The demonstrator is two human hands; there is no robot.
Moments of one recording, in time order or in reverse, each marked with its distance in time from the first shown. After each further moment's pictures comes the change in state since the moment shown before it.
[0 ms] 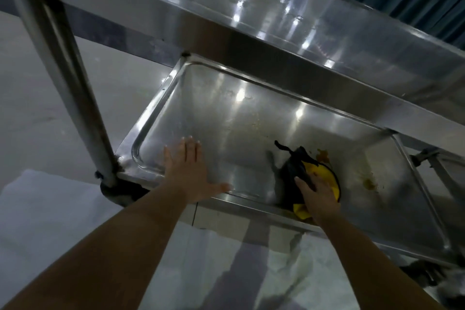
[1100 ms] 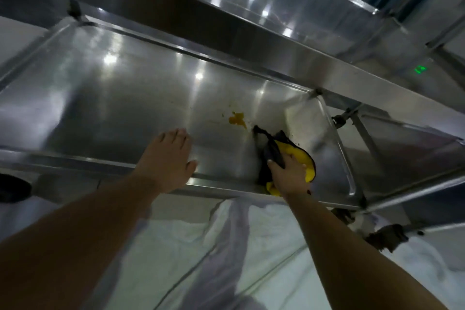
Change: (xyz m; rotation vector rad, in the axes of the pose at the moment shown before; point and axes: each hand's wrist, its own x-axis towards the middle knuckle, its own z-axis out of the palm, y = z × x) left_hand 0.016 0.173 0.039 0.151 0.298 0.377; right_hand 0.029 0.137 -0.087 -0.058 0.062 0.090
